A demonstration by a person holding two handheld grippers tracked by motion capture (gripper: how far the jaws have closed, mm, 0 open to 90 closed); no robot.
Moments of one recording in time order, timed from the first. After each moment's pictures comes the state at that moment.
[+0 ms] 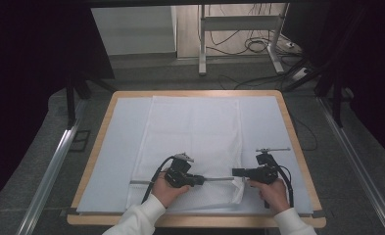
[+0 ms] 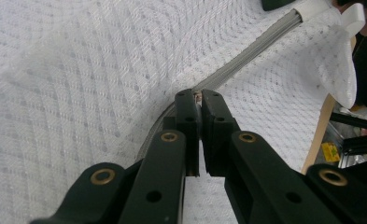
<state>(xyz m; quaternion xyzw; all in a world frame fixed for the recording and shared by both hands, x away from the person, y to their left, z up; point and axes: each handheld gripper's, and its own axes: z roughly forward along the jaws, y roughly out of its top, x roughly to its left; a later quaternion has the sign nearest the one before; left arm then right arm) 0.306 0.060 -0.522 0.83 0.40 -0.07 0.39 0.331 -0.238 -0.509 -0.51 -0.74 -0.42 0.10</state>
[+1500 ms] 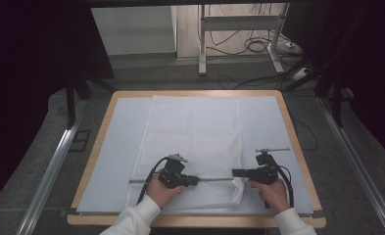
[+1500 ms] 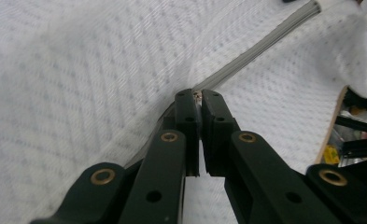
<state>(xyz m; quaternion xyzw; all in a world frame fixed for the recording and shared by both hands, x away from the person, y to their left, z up) 0.306 0.078 -0.529 0.82 0.41 -0.07 0.39 0.331 -0.239 -0.510 -0.51 -0.74 -0.42 0.10</state>
